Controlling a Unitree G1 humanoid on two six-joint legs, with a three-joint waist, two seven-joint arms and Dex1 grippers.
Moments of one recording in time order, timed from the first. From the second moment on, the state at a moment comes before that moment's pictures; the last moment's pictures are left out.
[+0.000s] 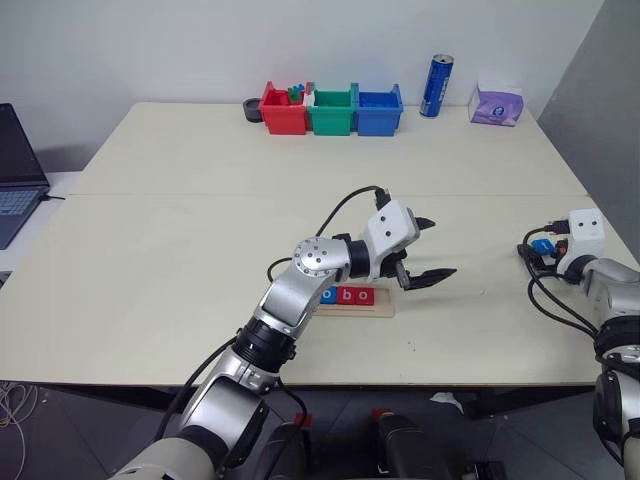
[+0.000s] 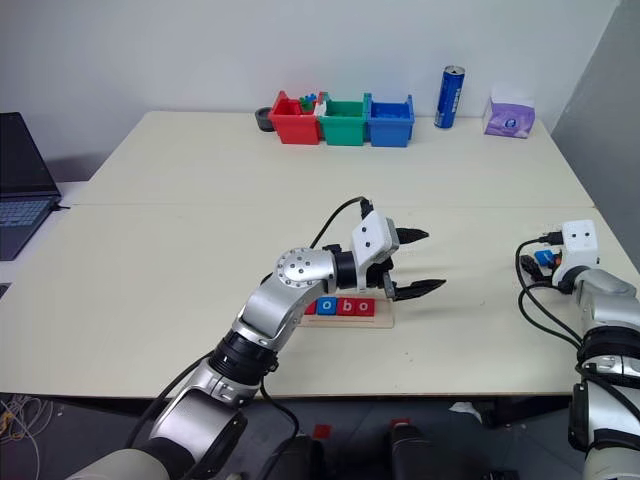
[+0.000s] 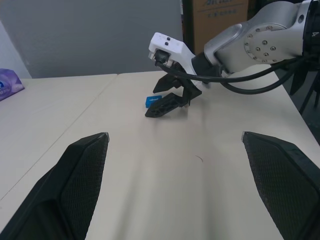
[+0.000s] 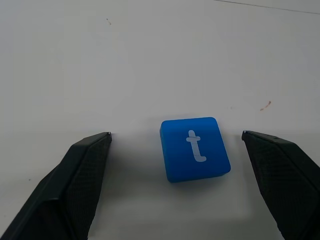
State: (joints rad) left arm -0.70 0.12 -0.36 0.11 -0.15 0.26 -0.84; right arm -0.68 -0.71 -0.23 0.85 0.12 0.33 0.47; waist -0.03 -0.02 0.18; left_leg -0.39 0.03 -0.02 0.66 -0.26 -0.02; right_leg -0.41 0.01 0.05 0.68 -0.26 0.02
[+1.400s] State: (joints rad) left arm -0.35 0.57 -0.23 -0.29 -0.30 0.34 -1.04; right arm -0.23 -0.12 -0.19 -0.74 0.30 1.60 0.04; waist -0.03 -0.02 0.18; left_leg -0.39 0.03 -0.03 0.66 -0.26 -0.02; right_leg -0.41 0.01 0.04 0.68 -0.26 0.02
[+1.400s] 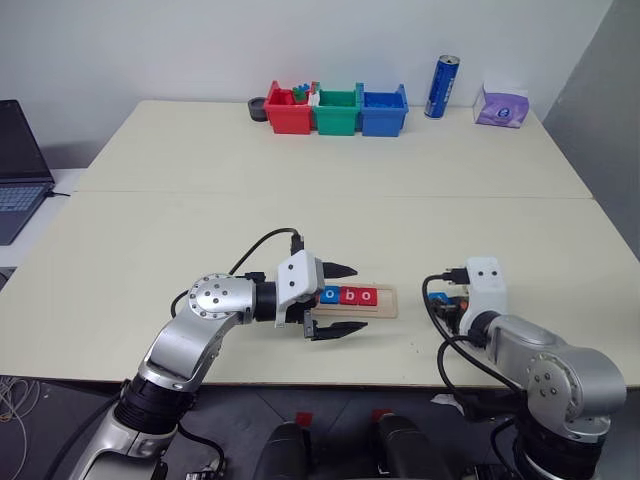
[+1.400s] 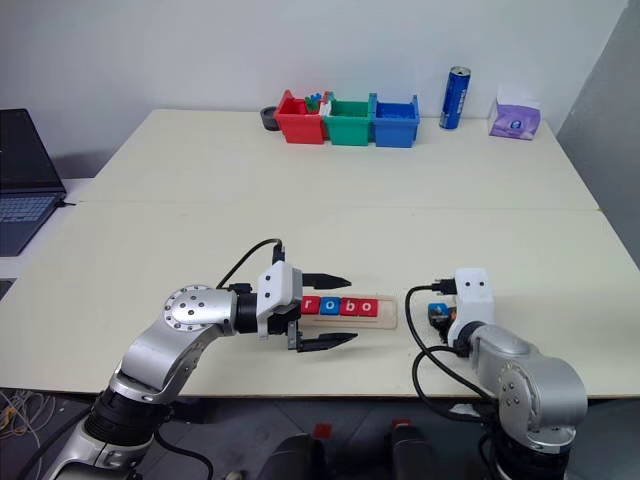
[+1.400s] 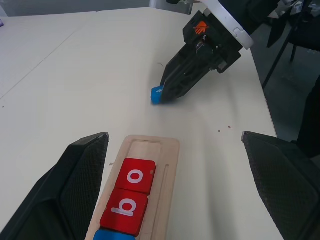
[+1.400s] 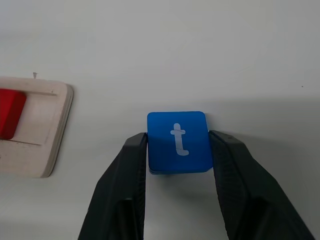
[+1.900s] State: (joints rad) left arm -0.36 0.56 -0.23 -0.28 -0.31 0.33 -1.05; right arm -0.43 -0.59 -0.10 -0.66 0.34 1.33 0.26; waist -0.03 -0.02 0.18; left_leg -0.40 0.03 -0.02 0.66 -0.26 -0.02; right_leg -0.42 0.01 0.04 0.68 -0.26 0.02
